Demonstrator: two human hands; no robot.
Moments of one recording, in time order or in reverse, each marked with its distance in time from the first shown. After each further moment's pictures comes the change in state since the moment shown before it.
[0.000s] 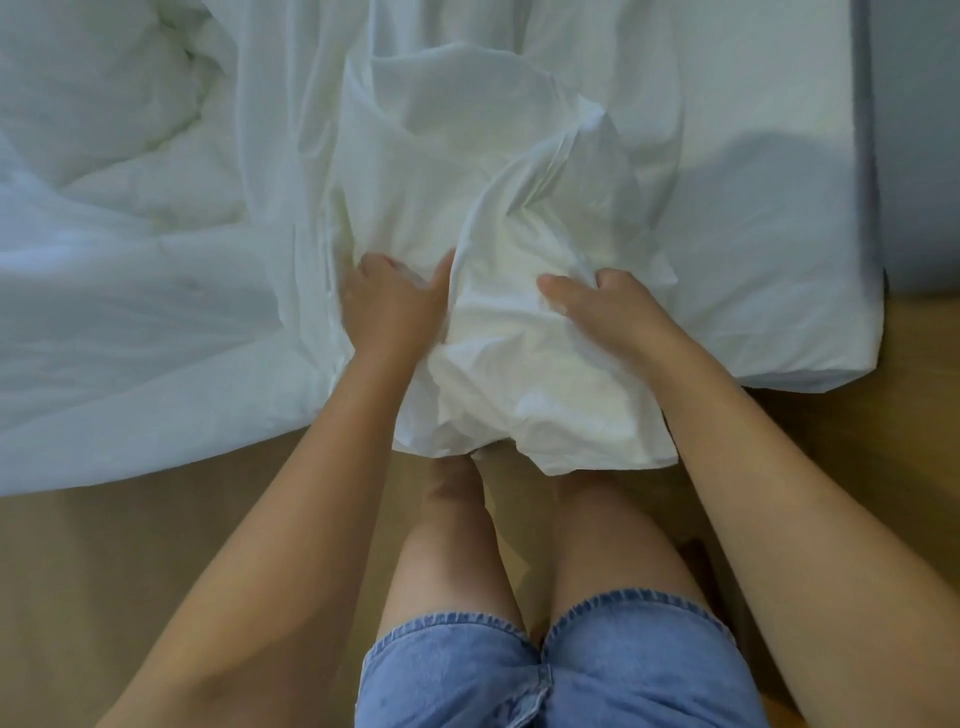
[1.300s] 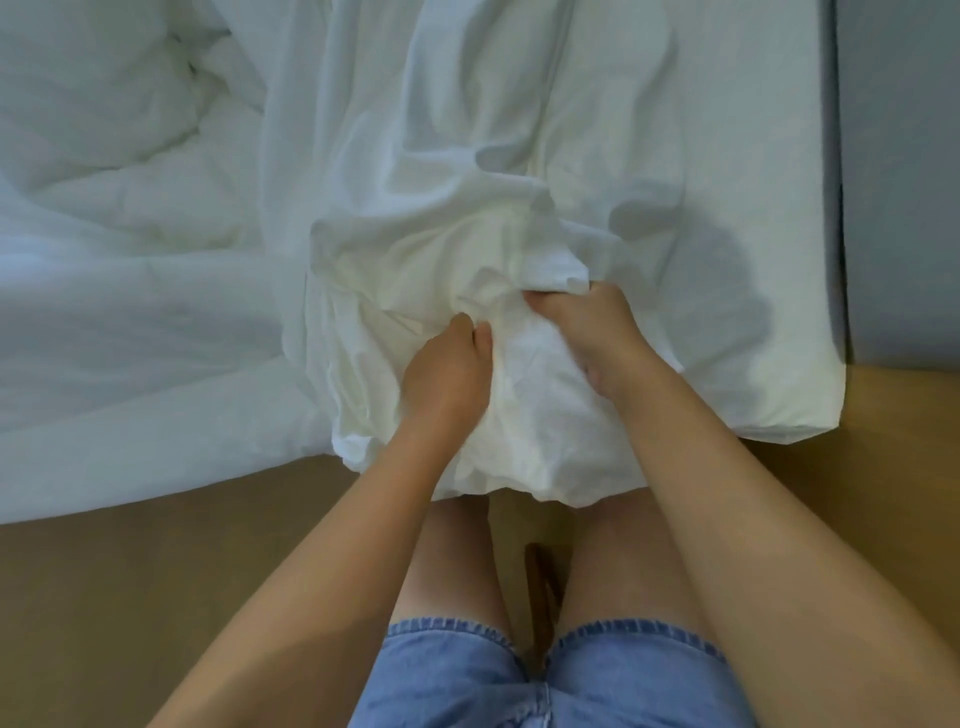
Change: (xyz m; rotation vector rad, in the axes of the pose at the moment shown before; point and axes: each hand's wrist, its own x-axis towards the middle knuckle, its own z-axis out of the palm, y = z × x) left_hand -0.014 -0.005 0.025 0.017 -0.179 0.297; right_hand 0.005 -0.057 0.030 0.399 0.080 -0.050
